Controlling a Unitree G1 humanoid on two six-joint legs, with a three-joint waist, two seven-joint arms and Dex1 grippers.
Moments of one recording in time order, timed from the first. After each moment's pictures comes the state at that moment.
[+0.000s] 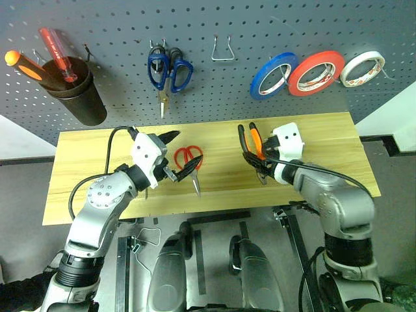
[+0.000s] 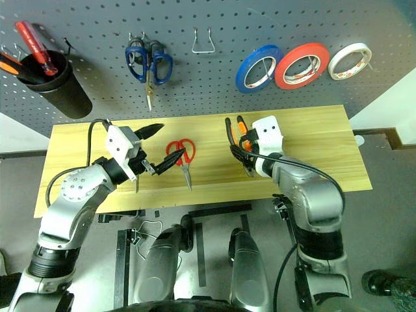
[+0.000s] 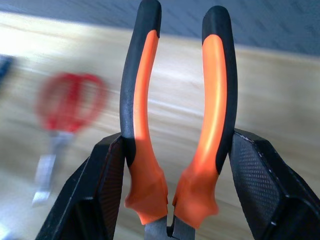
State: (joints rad) left arm -0.25 0.45 -0.02 -0.34 -0.32 0.26 -0.61; right arm -0.42 -0.33 -0.10 -0.49 0.34 1.10 0.41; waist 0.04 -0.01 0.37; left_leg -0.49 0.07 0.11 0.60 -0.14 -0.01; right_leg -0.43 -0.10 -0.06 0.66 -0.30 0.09
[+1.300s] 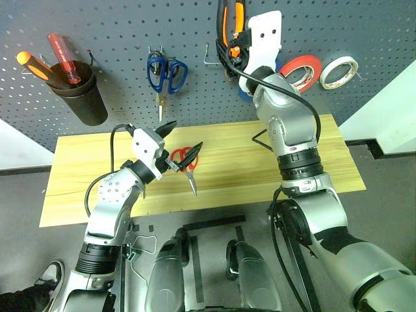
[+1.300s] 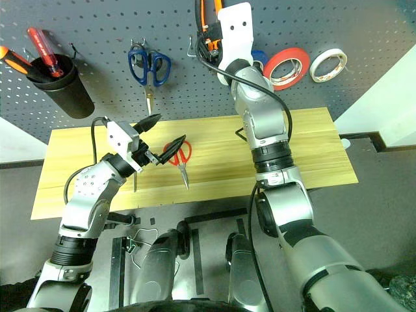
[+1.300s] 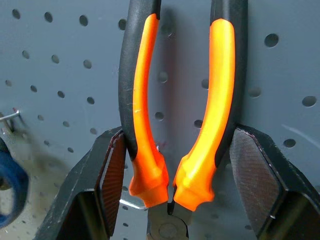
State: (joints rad) left arm -0.30 0.34 0.00 -0.17 -0.29 0.07 -0.59; right arm -1.10 -0.14 -0.01 0.38 0.12 0.28 0.18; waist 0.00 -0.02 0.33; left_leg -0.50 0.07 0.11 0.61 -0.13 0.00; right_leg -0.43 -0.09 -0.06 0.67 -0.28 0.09
